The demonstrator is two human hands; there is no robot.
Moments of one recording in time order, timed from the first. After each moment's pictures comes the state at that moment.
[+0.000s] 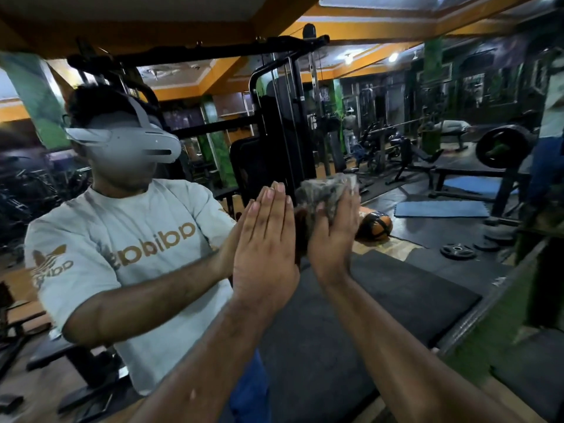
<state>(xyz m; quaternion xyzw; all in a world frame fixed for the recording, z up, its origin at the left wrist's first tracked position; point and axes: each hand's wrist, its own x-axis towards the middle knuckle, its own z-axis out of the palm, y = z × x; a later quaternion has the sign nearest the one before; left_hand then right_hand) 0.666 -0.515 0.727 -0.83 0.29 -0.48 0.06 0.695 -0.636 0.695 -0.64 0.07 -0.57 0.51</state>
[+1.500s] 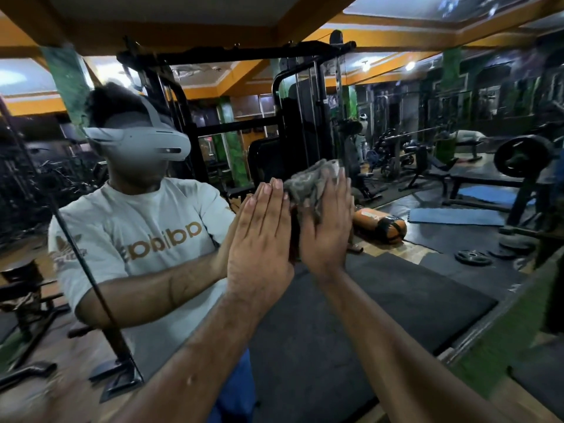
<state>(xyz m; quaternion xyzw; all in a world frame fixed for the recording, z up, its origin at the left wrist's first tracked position) 0.640 -0.356 0.722 -0.82 0.28 -0.50 0.06 0.667 -0.485 0.698 -0.69 0.01 -0.60 0.40</state>
